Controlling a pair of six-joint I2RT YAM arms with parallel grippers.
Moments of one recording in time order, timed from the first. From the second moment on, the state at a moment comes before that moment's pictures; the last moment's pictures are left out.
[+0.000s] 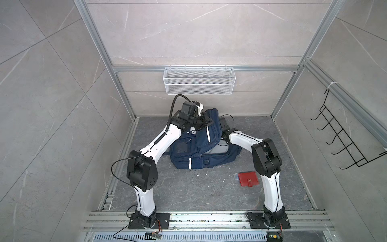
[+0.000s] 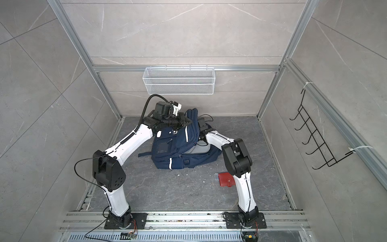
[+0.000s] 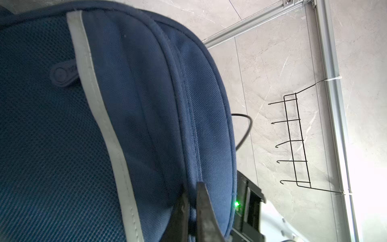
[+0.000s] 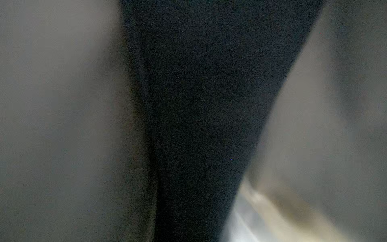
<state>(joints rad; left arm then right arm) -0.53 1.87 1.77 -0.41 0.57 -0.82 0.47 2.20 1.65 -0.23 -0.83 0.74</state>
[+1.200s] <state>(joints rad) -0.47 1.78 1.57 -0.26 0.60 -0.85 0.39 1.72 1.30 -0.32 -0.61 0.55</state>
